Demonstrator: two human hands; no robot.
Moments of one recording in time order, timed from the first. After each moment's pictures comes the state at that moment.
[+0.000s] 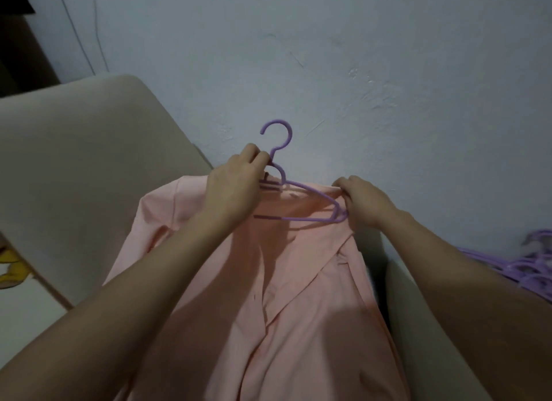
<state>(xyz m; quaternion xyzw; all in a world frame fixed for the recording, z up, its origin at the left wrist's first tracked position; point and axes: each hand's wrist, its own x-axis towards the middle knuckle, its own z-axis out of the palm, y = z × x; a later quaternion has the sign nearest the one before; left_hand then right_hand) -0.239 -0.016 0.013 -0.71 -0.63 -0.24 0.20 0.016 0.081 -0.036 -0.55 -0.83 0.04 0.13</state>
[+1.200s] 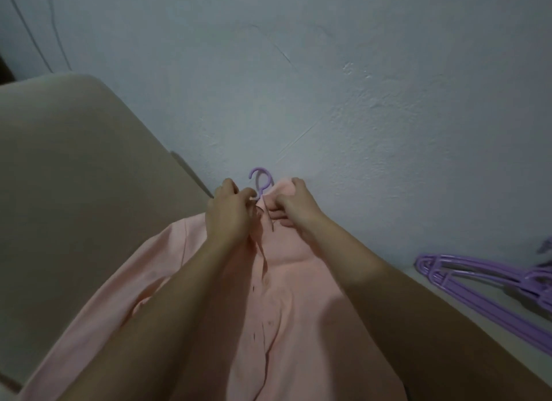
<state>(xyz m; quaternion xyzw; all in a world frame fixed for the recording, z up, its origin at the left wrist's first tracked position) -0.246 0.062 -0.075 -0.63 -0.72 -0.29 0.03 -0.103 0.097 -0.057 -0.53 -0.54 0.53 0.38</state>
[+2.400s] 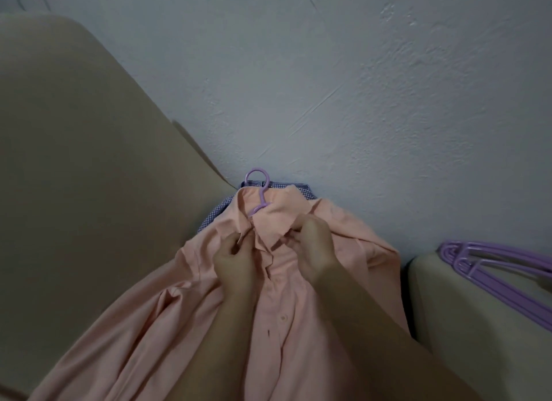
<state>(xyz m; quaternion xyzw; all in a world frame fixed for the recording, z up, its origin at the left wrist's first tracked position) -0.222 0.013 -0.197 -0.22 -0.62 -0.69 -0.32 -0.116 0.056 -0.137 -0.49 -0.27 0.66 0.51</state>
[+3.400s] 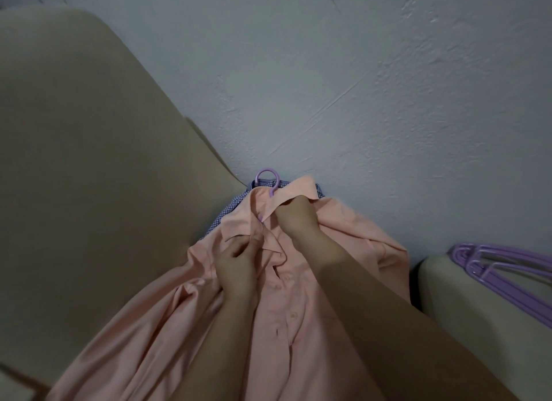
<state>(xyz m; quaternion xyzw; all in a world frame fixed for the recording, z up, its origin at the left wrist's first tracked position) -0.237 0.001 -0.199 -0.23 -0.60 -0.68 -0.34 -0.150 0.076 -0.112 -0.64 -0.57 0.44 0.28</state>
